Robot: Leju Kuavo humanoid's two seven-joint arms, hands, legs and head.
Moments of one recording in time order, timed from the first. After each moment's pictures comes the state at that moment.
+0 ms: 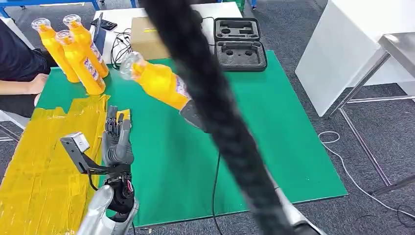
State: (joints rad) left arm -0.19 -0.16 -0.20 -1.37 0.29 0.33 -0.61; right arm -0.50 0.25 0.32 -1.00 0.64 -0.17 -0.25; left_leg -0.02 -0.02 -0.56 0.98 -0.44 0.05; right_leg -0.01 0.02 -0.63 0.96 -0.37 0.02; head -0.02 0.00
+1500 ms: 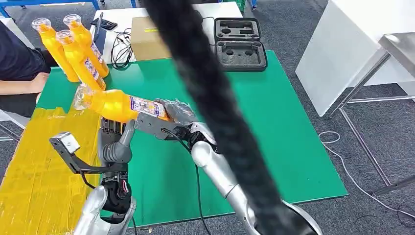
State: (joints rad) left arm -0.17 -0.15 -0.21 -1.47 0.33 0.27 -0.59; right arm -0.65 0.35 0.51 -0.70 0.72 -0.10 -0.14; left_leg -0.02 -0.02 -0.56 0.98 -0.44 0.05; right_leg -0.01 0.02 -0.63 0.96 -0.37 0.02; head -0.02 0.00
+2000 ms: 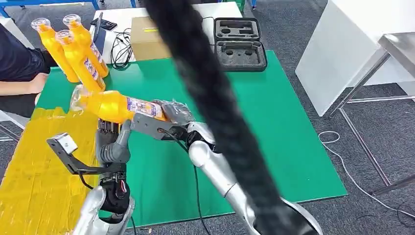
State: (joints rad) left arm -0.16 -0.15 -0.19 -1.48 0.34 0.27 -0.59; right arm -0.67 0.35 0.60 -0.69 0.67 -0.08 -0.10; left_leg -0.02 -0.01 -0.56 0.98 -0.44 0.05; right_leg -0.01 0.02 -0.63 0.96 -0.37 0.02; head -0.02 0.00
